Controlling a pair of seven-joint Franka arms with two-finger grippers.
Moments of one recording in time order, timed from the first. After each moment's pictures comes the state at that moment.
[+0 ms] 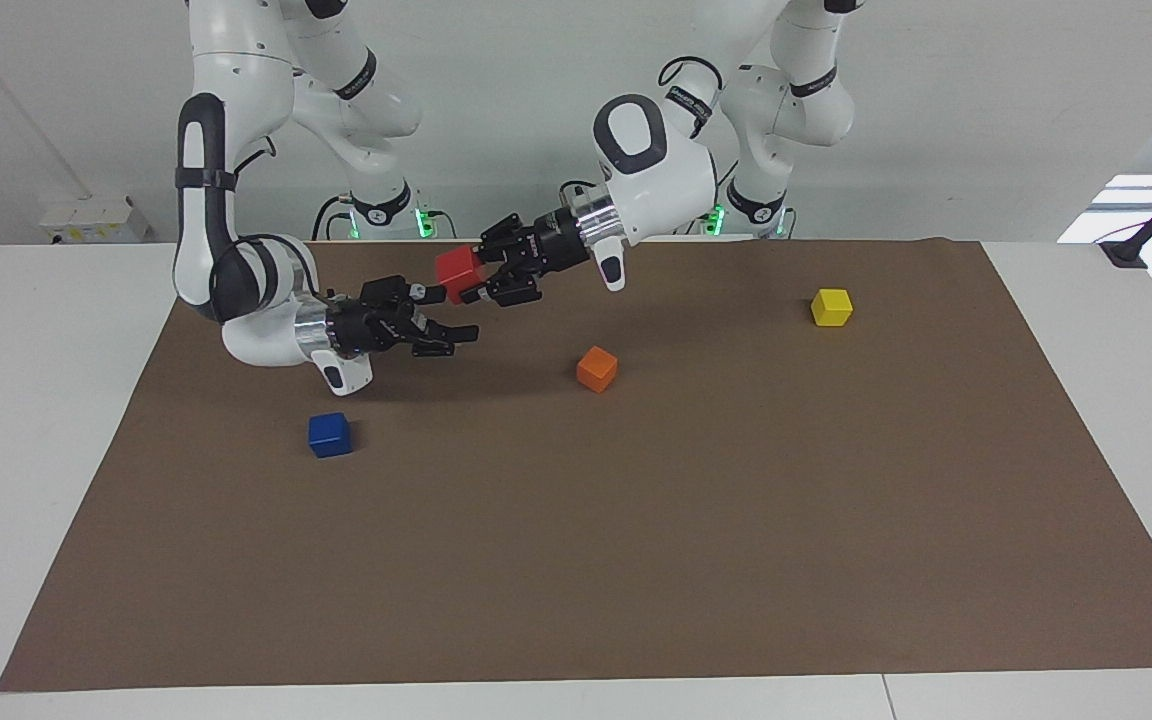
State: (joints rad) left arm -0.61 0.14 -0.23 -1.92 -1.67 2.58 -1.16; right arm -0.19 0.23 0.15 -2.20 1.82 1.44 -0.75
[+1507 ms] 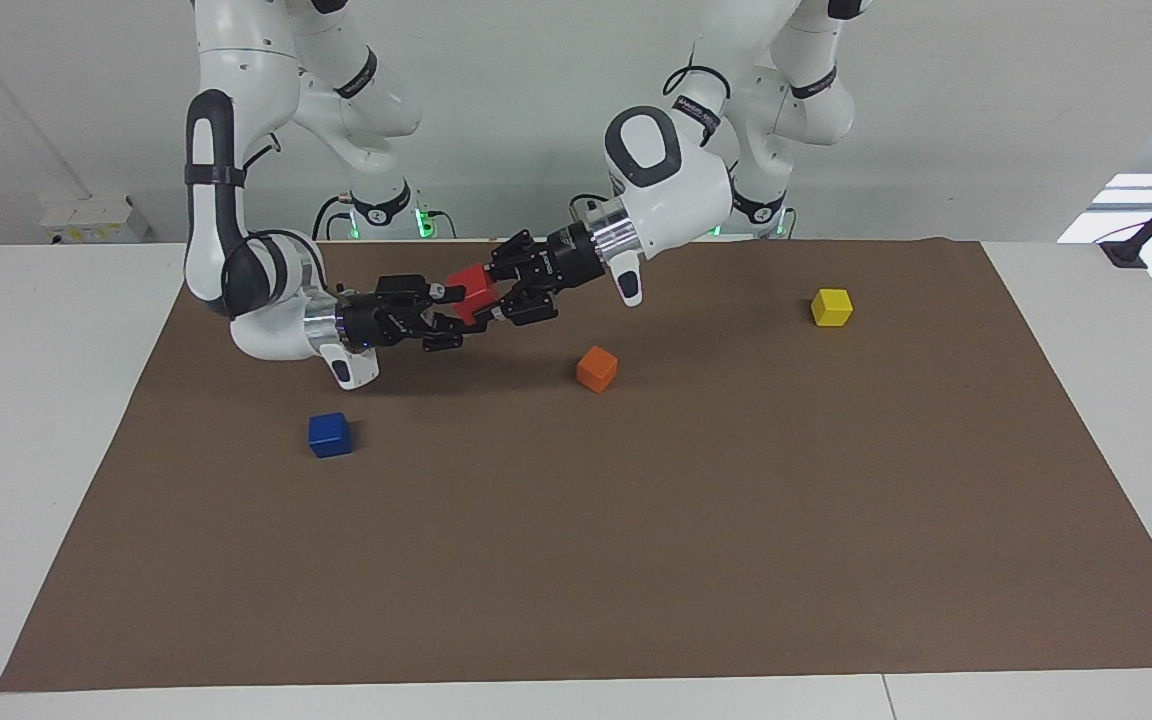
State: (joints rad) left arm -0.57 0.17 -0.22 -1.89 -1.66 2.58 -1.16; right arm -0.17 0.21 0.15 -2.24 1.82 1.45 -0.78
